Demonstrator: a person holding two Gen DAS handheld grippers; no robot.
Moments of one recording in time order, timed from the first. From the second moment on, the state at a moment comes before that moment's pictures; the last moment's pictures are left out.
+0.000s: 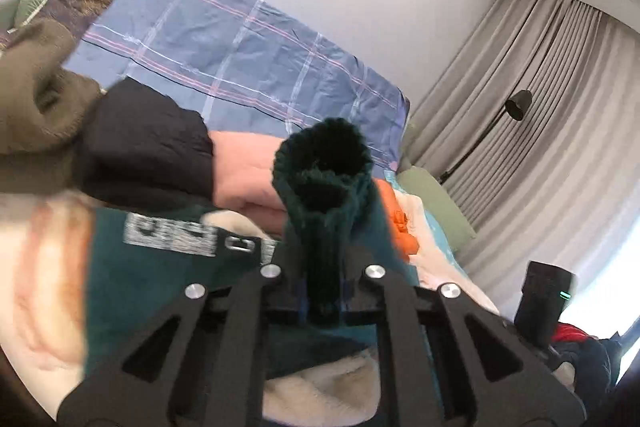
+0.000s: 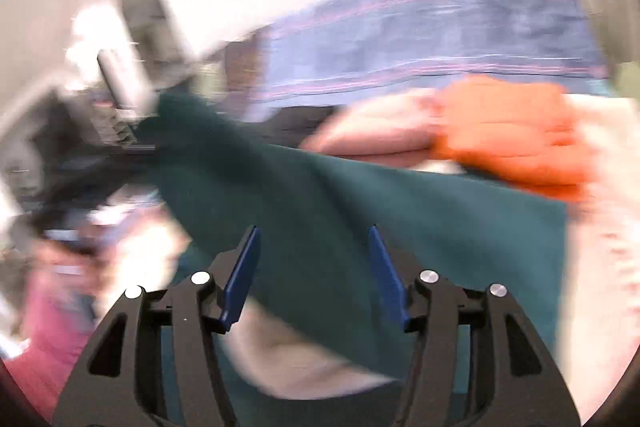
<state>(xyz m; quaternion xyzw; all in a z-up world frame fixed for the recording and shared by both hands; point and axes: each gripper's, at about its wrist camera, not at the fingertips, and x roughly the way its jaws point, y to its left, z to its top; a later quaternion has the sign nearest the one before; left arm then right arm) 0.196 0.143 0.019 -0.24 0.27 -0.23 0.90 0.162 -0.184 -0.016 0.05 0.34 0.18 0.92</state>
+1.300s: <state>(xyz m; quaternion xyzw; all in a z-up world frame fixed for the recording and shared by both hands) 0.123 0.172 -0.053 -0.04 0.34 -0.08 0.93 0.114 -0.246 -0.042 0.03 0.37 0.09 0.92</state>
